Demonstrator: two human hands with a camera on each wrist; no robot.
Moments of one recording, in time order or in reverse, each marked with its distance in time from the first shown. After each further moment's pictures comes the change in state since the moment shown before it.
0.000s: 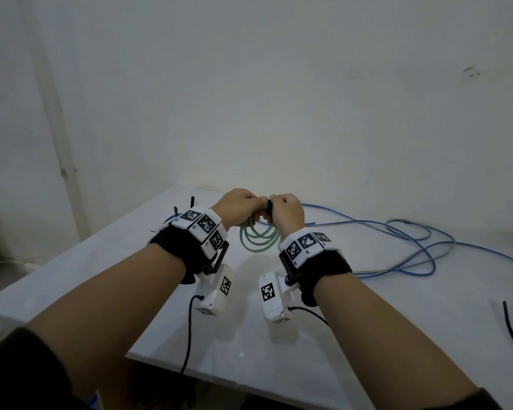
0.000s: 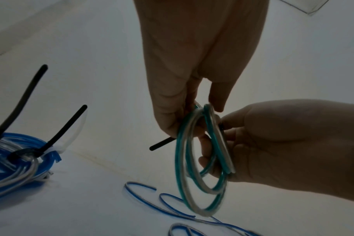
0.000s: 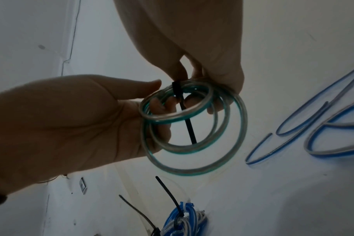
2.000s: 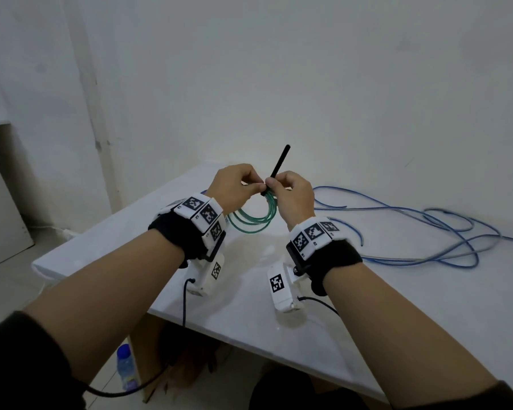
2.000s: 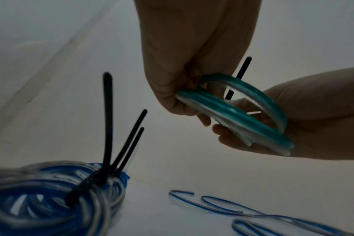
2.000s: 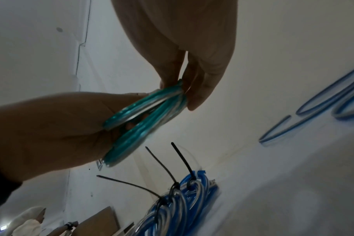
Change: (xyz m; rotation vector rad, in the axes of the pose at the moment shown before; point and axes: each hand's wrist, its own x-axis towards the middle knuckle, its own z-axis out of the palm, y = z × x) left_hand -0.013 -0.054 -0.052 0.227 0.248 0.208; right_hand -0.029 0.005 0.042 0.027 -0.078 -0.237
